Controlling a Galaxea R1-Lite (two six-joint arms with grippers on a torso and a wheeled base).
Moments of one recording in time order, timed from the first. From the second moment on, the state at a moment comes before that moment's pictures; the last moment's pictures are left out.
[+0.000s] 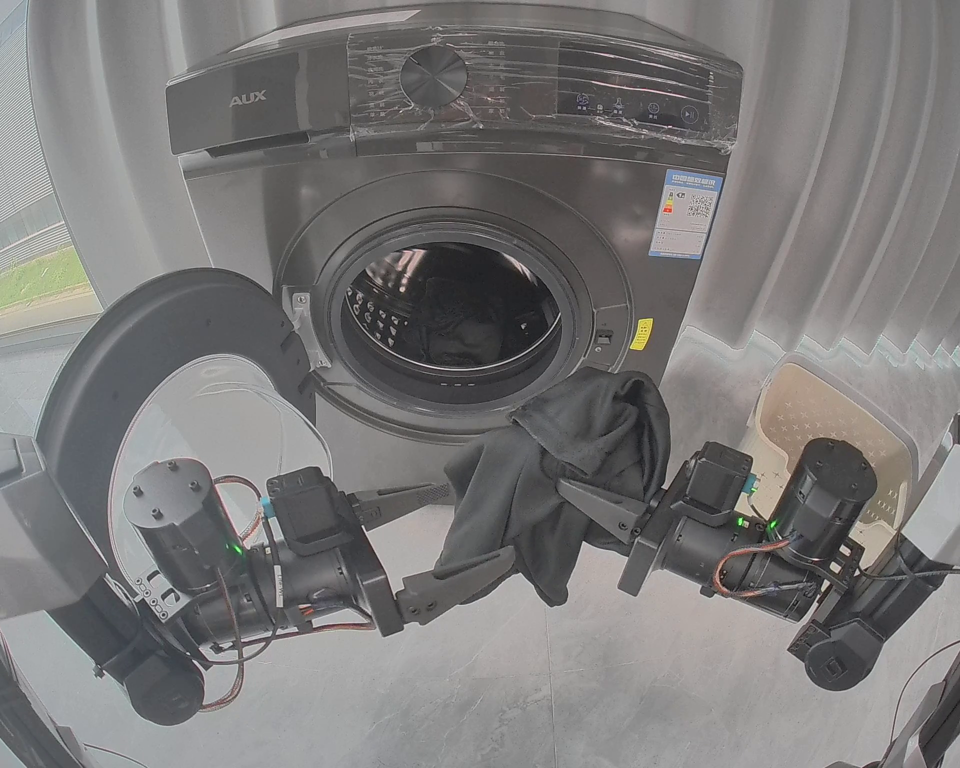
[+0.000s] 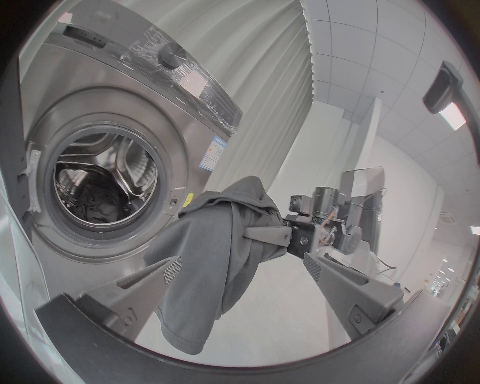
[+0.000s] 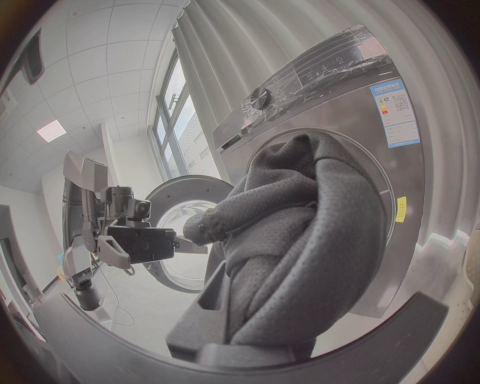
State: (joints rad) left arm -0.58 1.87 -0.36 -1.55 -0.51 -0.22; right arm 0.65 1.92 -0.44 -1.55 0.27 0.11
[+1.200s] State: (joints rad) left arm -0.51 2.07 -0.55 -1.55 -0.56 -0.10; right arm 0.78 1.96 -0.48 -1.55 0.26 0.16
